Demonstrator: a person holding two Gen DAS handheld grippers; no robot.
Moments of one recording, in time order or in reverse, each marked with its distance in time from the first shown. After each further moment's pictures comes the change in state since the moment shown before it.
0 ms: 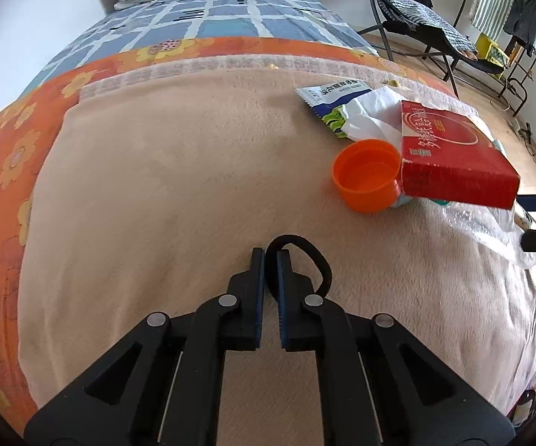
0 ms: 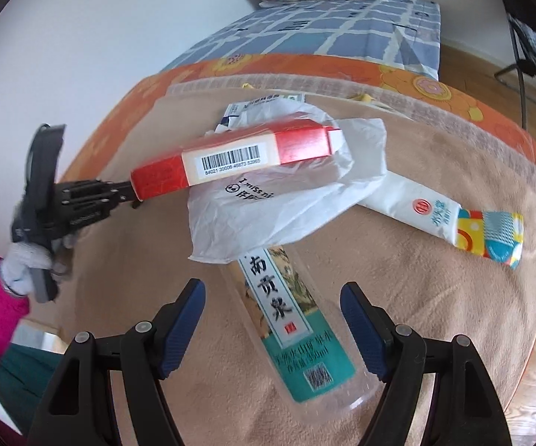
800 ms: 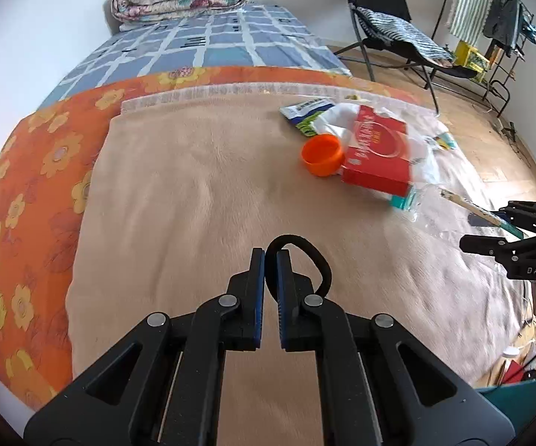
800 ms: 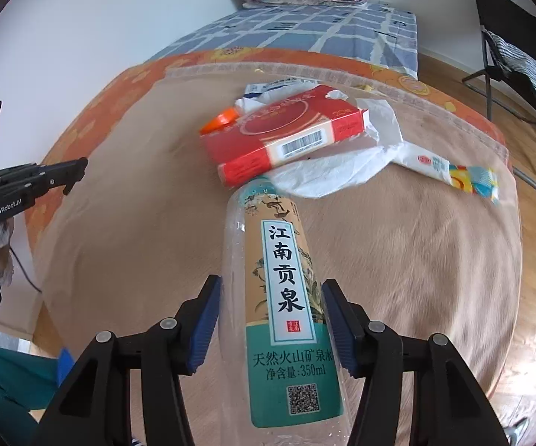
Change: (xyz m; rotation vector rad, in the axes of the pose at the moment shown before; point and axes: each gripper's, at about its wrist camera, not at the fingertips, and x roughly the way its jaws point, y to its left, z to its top) left arm -0.112 0.001 -0.053 0.035 -0.075 -0.033; right arm -0.029 0.076 -0.055 0.031 -0.014 -0.159
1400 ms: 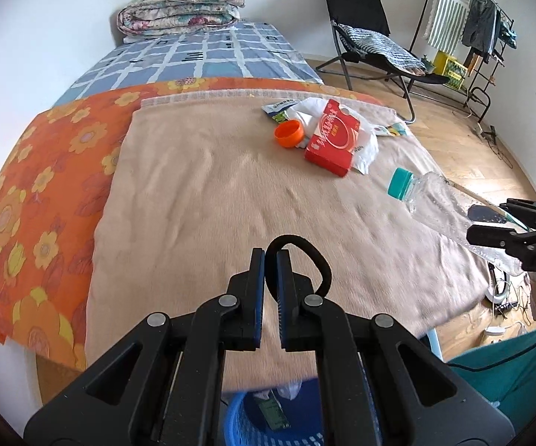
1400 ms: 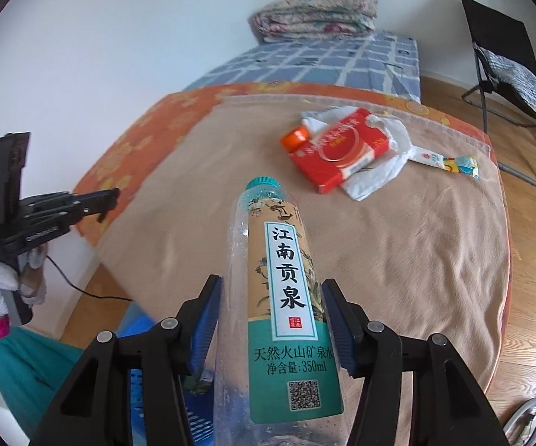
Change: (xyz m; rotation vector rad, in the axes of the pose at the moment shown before) left arm -0.104 -0.010 -0.082 0.002 -0.061 -0.041; right arm -0.103 0.076 -0.077 0.008 -0.140 0.075
